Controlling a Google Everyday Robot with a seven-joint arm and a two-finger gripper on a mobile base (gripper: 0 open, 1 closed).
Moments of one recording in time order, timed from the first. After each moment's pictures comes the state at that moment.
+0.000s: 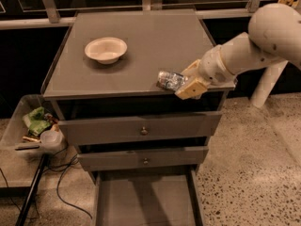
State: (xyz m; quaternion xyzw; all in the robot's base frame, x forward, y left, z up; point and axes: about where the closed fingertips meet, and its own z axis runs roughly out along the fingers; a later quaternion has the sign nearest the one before) arm 0.597 -0.113 0.846 -0.59 0.72 0.16 0.34
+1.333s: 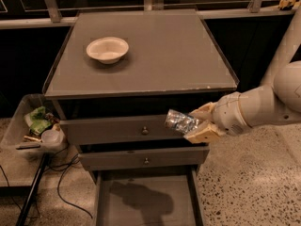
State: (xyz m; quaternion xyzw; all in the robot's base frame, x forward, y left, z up) arm 0.480 -0.132 0.793 -0.57 0.73 0.18 0.34
